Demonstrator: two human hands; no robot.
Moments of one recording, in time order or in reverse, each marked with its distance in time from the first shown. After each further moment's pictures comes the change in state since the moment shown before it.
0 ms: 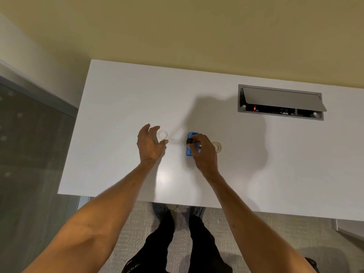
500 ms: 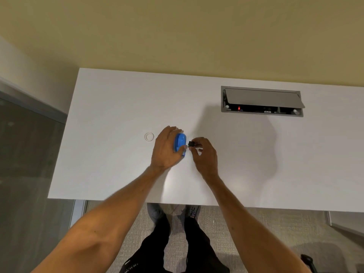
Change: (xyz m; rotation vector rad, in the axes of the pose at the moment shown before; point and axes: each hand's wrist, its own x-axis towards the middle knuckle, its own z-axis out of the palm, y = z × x) left_hand -0.053 0.070 0.045 0.136 -0.110 0.501; right_hand -0.018 0.022 -0.054 0.013 0.090 -0.024
